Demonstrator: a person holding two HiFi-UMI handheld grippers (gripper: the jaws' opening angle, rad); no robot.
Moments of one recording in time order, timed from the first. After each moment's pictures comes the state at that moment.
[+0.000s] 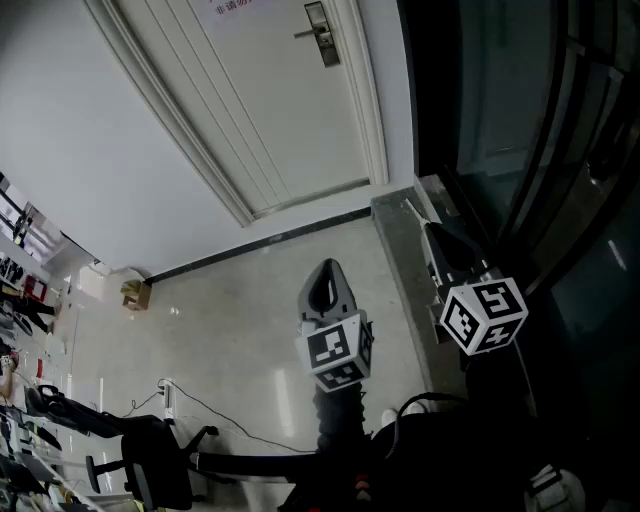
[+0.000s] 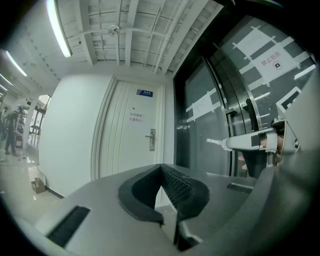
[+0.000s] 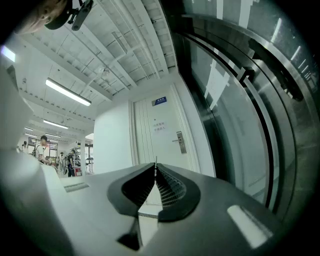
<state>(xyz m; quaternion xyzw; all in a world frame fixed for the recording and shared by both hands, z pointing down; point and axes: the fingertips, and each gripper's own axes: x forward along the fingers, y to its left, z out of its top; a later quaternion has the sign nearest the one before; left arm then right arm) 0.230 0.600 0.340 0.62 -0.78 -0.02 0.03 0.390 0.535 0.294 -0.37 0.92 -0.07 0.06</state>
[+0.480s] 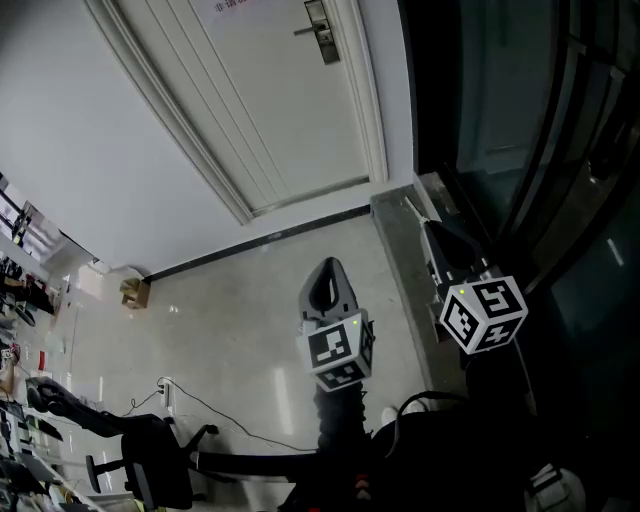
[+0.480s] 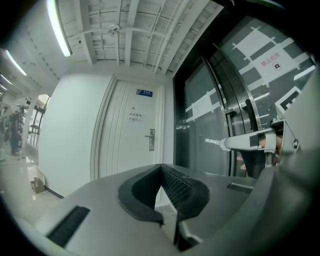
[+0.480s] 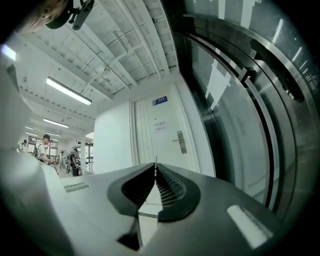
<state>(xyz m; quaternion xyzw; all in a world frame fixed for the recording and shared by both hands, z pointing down) 0.231 0.600 0.336 0.63 -0.78 -0.02 0.03 0.385 0.535 0.290 -0.37 0.92 -0.06 0.05</state>
